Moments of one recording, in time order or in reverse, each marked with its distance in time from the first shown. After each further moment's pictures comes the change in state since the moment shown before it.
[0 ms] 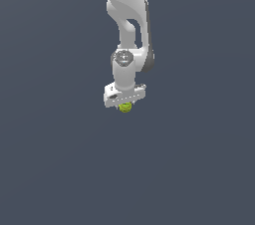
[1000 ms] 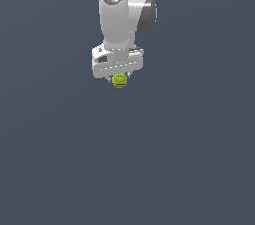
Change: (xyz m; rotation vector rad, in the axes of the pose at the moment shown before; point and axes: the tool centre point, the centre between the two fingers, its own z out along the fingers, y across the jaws) arm -0.029 0.016 -0.167 0.001 0.001 -0.001
